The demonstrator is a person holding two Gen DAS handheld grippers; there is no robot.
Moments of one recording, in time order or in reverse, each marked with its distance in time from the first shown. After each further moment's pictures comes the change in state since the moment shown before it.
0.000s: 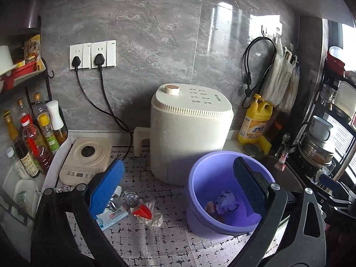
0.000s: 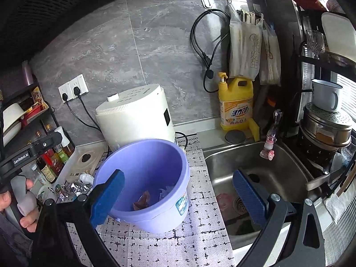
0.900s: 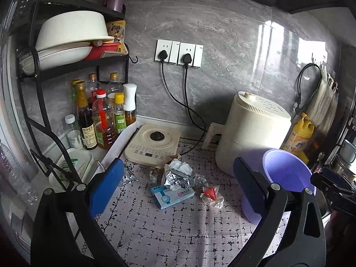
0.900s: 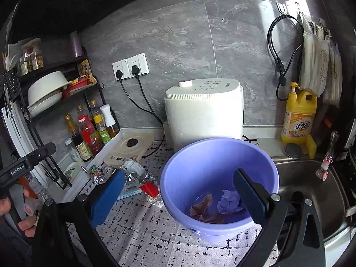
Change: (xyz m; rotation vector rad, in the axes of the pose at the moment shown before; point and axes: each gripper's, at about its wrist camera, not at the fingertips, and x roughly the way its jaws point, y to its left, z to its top) left arm -0.085 0.118 -0.055 -0.175 -0.063 0.260; right arm 0.025 0.111 -0.015 -0.183 0.029 0.269
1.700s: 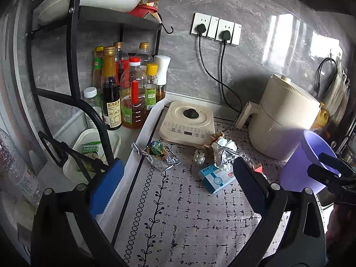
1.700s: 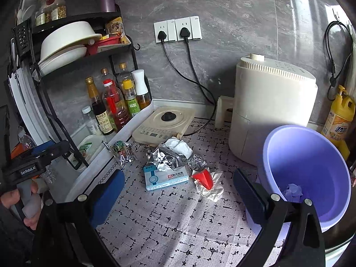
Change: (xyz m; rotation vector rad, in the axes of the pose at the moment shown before) left arm 0.044 0.124 -0.032 -0.027 0.124 -0.008; right arm 0.082 0.130 -0.027 -0.129 0.158 0.084
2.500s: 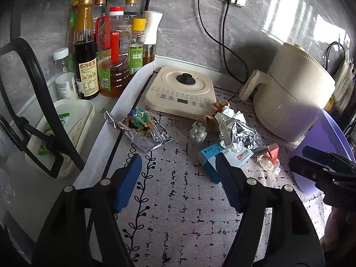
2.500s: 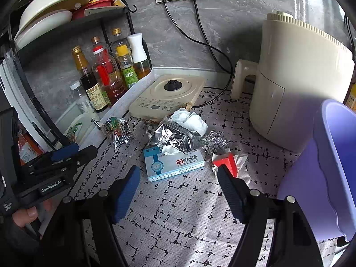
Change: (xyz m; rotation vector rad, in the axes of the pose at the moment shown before) left arm 0.101 -0.005 -0.031 -0.017 0.163 -0.050; right arm 0.094 0.013 -0.012 0.026 0.176 0.004
